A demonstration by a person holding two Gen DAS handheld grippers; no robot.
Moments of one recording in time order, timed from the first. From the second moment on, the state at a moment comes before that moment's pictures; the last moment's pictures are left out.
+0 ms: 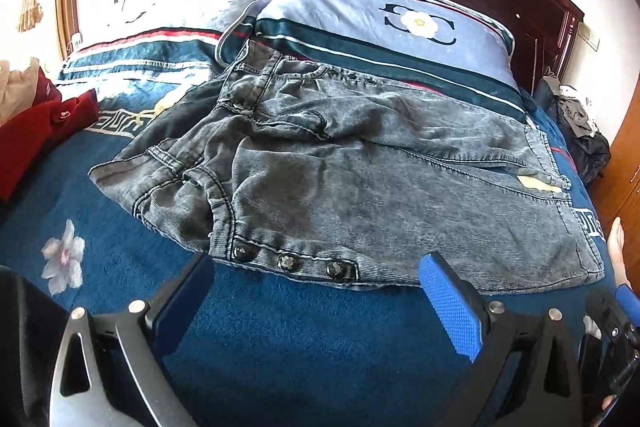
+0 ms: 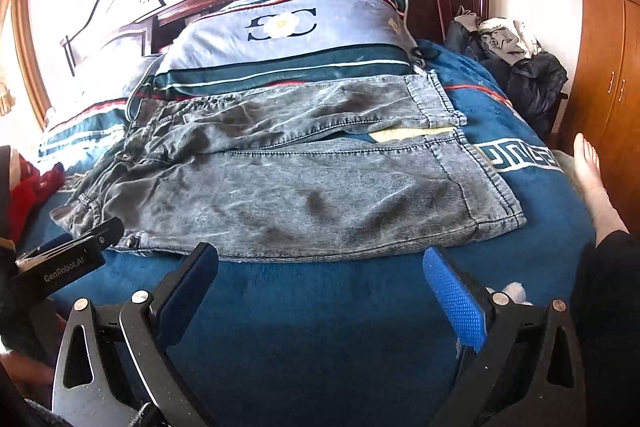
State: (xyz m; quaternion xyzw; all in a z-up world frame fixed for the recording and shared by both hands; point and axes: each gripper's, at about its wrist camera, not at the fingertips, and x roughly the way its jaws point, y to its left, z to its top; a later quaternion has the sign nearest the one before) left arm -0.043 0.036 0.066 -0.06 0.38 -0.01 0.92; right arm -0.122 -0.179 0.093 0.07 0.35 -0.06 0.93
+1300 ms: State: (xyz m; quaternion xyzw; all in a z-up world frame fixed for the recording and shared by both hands) left arm -0.062 0.021 0.090 -0.03 0.28 -0.04 0.96; right arm -0.124 -0.183 0.097 0.07 0.33 -0.06 0.94
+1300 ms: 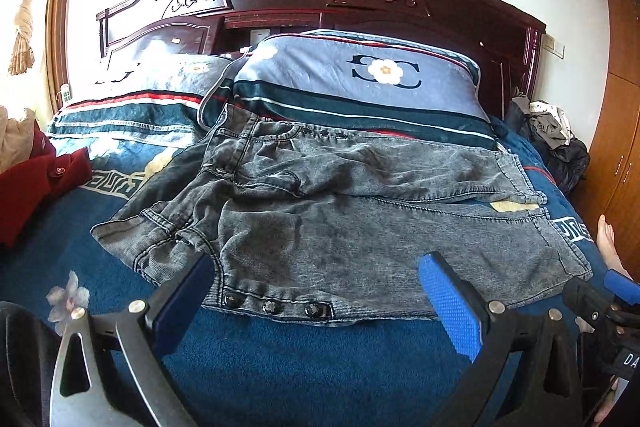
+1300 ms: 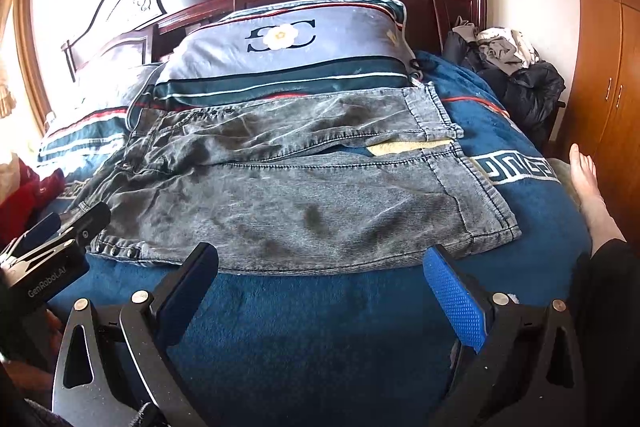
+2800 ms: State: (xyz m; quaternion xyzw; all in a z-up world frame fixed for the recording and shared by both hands) left arm 0.130 0.110 0.117 0.00 0.40 -0.02 0.92; right arm -0.059 -0.242 0.086 0.12 0.41 -0.06 0.90
